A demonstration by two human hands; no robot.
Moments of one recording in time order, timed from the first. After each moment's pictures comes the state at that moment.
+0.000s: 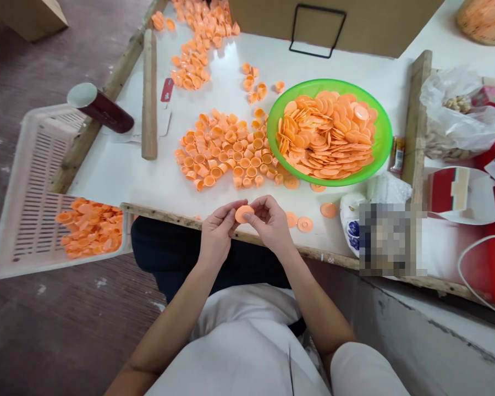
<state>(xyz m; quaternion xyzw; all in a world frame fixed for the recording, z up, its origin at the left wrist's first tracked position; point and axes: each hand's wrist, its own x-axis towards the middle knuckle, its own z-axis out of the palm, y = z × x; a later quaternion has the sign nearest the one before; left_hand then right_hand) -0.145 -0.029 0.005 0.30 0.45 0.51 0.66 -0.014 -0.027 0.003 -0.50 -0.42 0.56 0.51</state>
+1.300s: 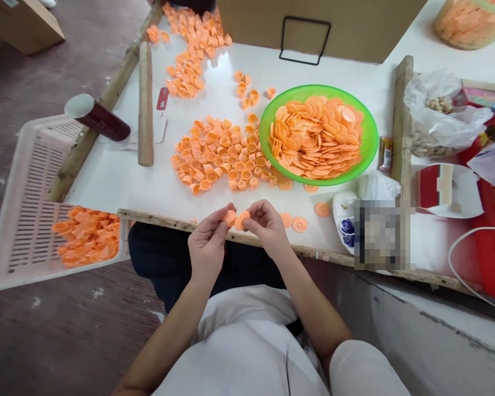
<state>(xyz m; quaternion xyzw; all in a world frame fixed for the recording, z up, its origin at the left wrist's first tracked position) -0.151 -0.048 0.013 0.38 0.45 0.58 0.56 -0.014 -0.035 -0.004 -0.39 -0.33 0.64 0.57</state>
